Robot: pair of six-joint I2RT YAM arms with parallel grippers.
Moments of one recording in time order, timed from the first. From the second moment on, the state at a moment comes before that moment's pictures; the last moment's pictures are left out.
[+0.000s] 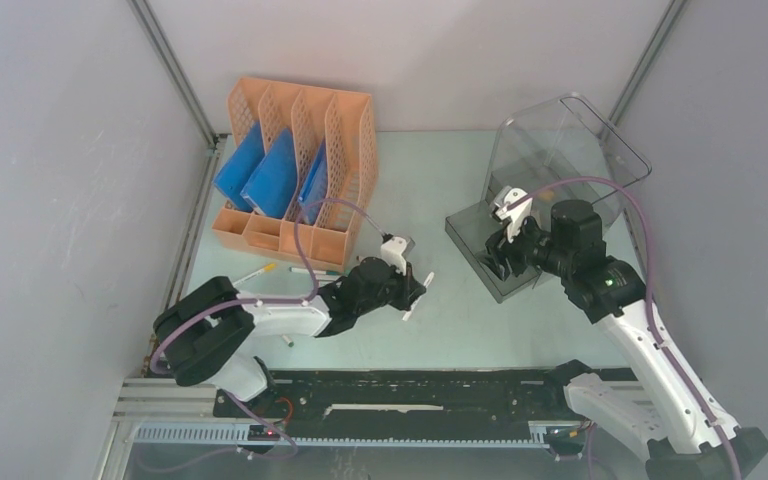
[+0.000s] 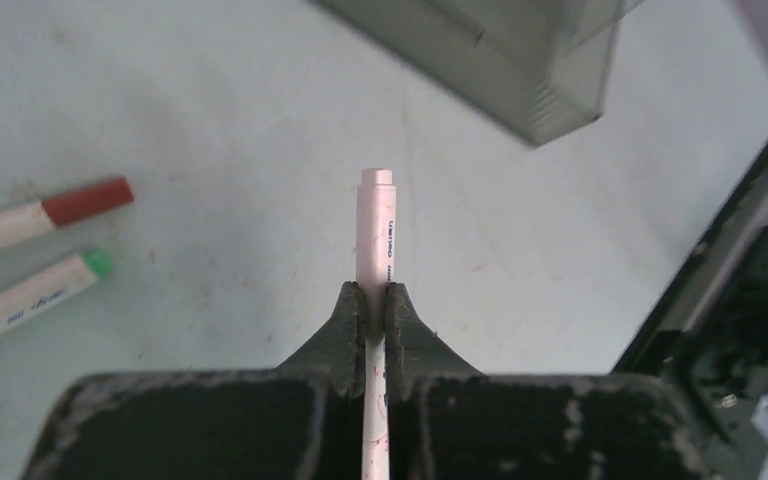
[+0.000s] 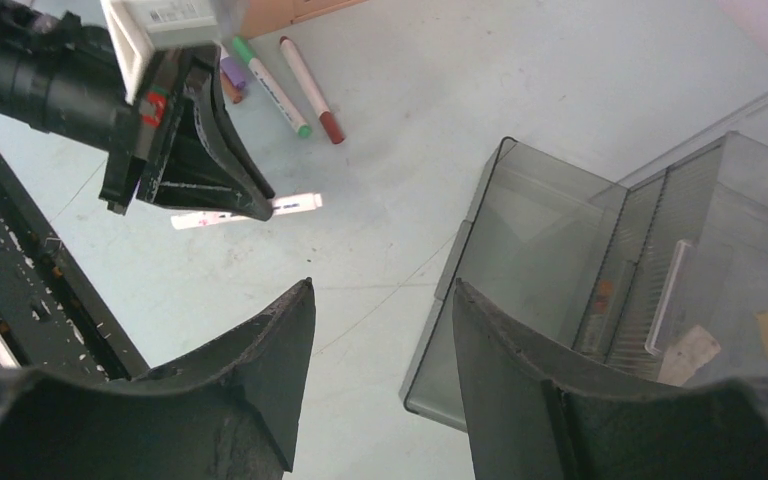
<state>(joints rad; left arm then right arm) -0.96 1.51 0.60 0.44 -0.04 -0.49 0.39 0.86 0.96 -0.58 -0.40 -0.32</state>
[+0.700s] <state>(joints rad) -0.92 1.60 0.48 1.34 -0.04 -0.80 0.41 0.90 0.96 -0.60 -0.59 -0.31</state>
